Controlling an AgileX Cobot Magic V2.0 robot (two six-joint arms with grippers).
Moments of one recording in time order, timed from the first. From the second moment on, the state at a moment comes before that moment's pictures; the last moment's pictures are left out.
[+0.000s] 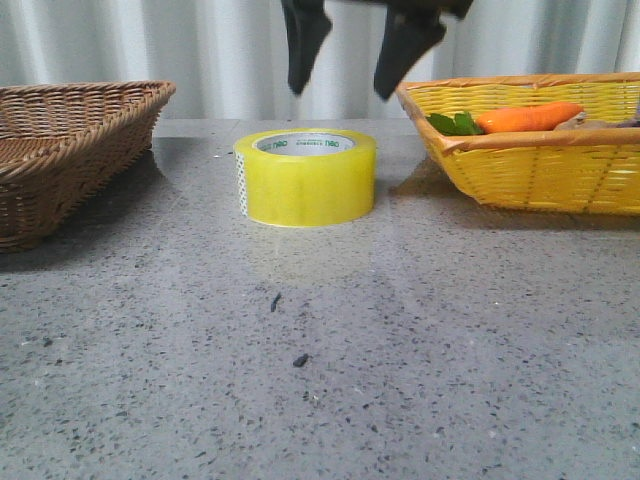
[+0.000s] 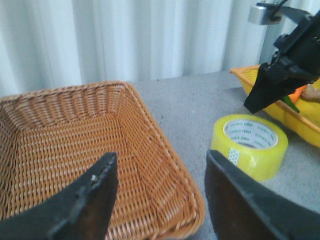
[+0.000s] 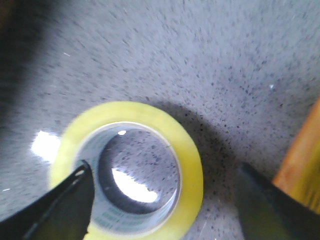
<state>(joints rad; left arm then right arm) -0.31 0.48 -0.53 -0.31 0.30 0.24 0.44 1.88 -1.85 0.12 1.04 0.03</state>
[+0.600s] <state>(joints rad) -0.42 1.14 -1.17 -0.31 0.57 0.24 0.44 1.14 -1.79 0.09 1.17 -0.08</state>
